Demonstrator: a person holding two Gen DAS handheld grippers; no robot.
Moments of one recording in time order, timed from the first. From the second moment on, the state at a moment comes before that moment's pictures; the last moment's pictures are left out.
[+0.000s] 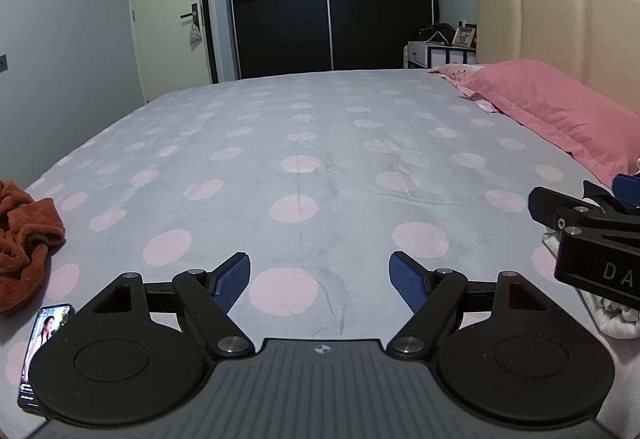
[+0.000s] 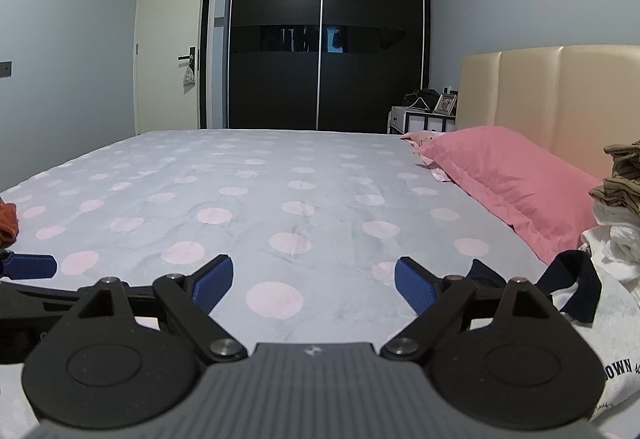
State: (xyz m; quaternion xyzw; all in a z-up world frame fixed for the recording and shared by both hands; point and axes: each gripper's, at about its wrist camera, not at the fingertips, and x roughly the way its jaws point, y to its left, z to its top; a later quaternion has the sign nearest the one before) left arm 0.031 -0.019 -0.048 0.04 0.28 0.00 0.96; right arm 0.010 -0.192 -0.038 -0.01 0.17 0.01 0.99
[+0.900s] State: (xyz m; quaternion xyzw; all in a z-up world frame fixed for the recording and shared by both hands) left arm 0.031 -0.019 -0.045 0.04 0.28 -0.01 0.96; right arm 0.009 -0.189 -0.033 -0.01 0.15 0.02 0.99
